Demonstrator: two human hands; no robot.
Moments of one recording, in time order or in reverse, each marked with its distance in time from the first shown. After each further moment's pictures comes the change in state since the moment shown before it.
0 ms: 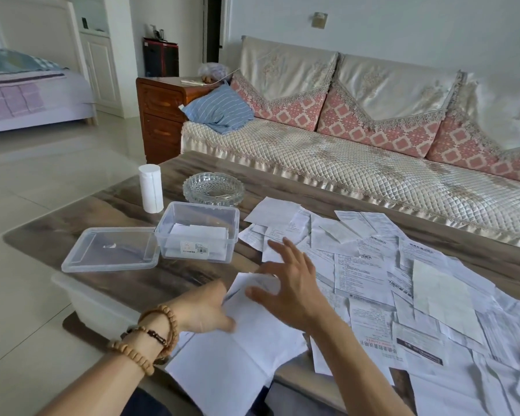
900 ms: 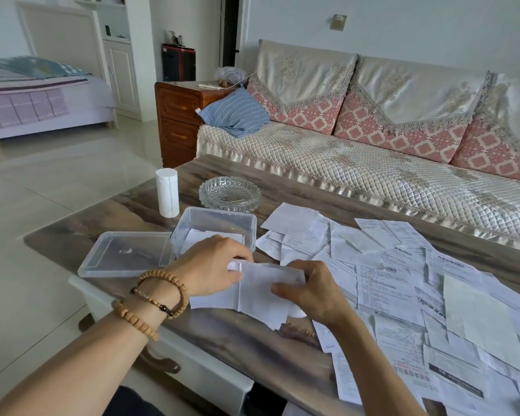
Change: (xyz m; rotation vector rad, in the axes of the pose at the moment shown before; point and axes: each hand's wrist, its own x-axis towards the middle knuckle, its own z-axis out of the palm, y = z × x) left_hand 0.011 0.007 -0.062 0.331 0.474 0.396; right_hand 0.031 0.012 0.003 0.578 -0.020 0.168
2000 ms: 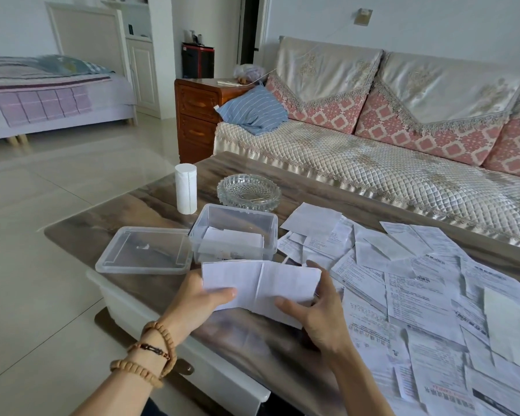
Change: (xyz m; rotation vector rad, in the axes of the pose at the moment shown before) left_hand -0.043 -0.052 0.065 -0.952 0.288 -0.551; right_hand 0.000 0.044 0.051 0.276 0.193 0.147
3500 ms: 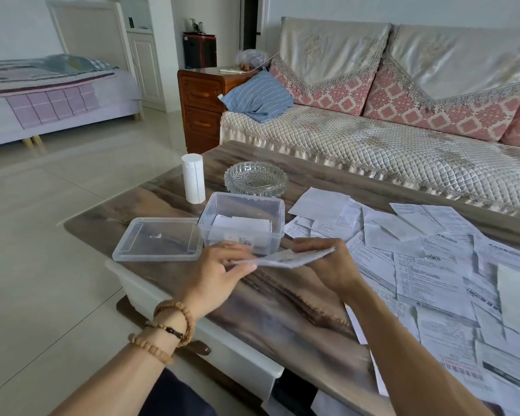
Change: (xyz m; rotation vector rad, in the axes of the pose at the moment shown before) left_hand 0.001 0.011 0.003 0.327 0.048 0.465; right_hand 0.047 -0.019 -0.012 -0.225 -0.141 -0.185
